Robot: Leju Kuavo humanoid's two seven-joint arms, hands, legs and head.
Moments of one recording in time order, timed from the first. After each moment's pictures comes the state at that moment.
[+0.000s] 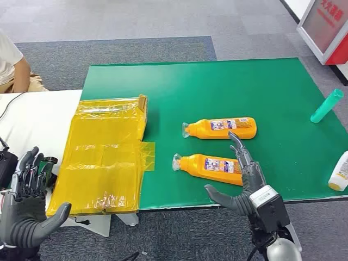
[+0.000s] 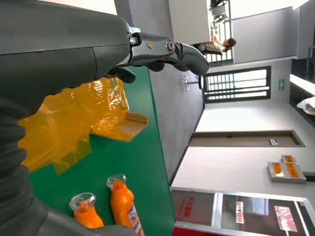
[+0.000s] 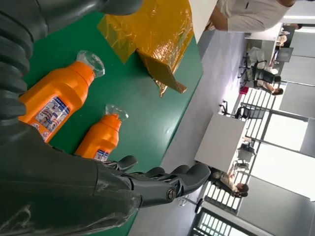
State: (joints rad) left arm 0.40 -0.32 0.10 -2.19 -0.08 -0.43 -0.26; right arm 0.16 0.18 0.12 -1.96 0.27 0.16 -0.23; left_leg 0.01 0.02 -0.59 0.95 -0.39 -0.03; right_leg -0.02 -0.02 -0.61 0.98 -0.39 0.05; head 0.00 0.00
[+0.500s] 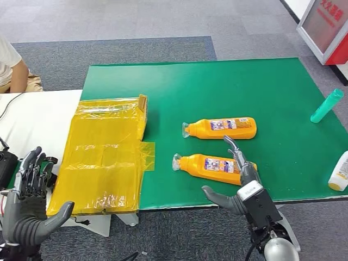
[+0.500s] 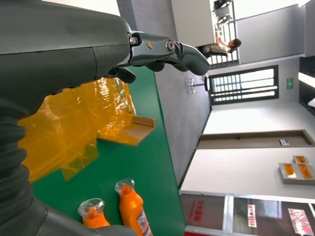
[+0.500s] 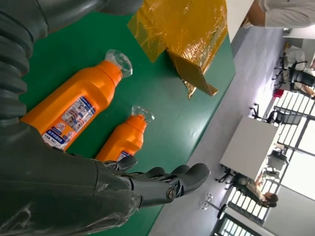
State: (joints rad) left arm 0.38 -0.32 0.10 -2.17 -0.12 -0.41 -0.25; right arm 0.16 0.18 0.12 -1.93 0.35 0.18 -0.15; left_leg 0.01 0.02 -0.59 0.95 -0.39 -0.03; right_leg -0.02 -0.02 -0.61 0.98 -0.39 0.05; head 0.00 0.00
